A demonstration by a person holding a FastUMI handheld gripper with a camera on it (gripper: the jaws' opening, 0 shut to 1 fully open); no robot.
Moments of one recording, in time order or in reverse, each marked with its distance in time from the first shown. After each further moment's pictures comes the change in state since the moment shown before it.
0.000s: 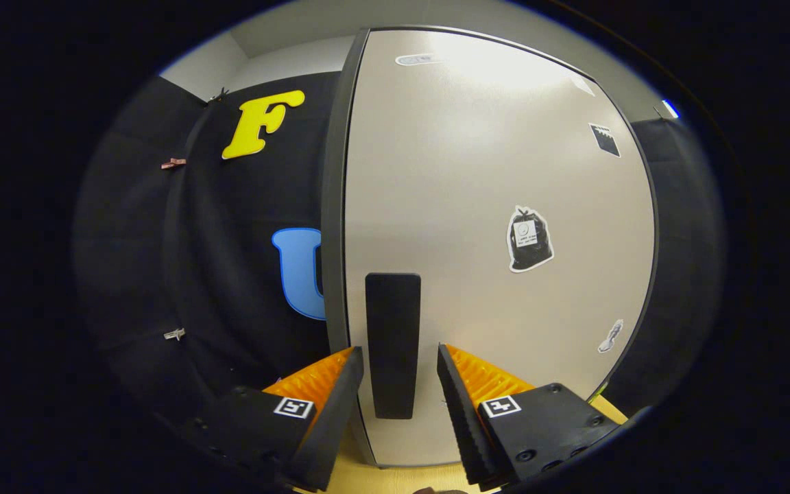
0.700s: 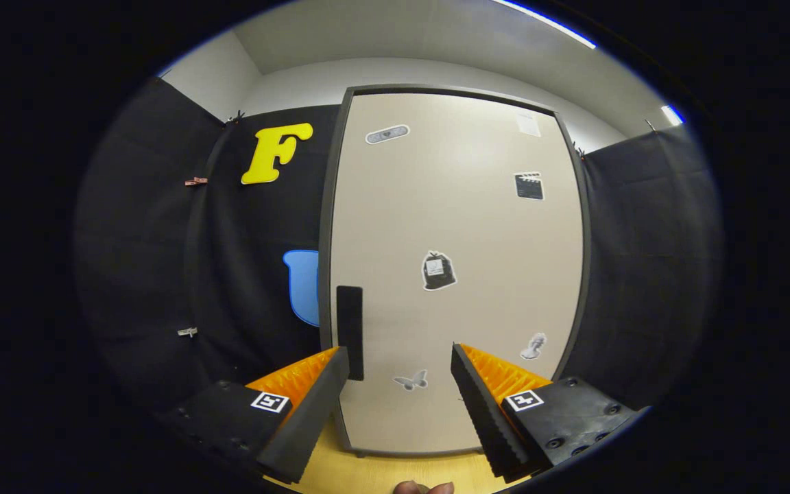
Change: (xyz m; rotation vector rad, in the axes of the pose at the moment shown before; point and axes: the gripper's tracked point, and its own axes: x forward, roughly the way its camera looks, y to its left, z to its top) arm -0.103 -0.043 0.033 -0.041 -0.101 0.055
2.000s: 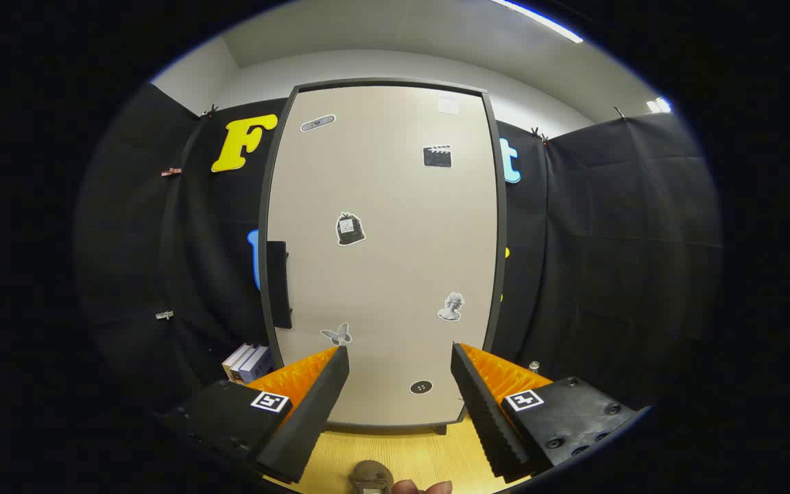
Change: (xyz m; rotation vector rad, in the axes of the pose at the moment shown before) arm -0.075 -0.115 -0.042 0.003 0.057 -0.132
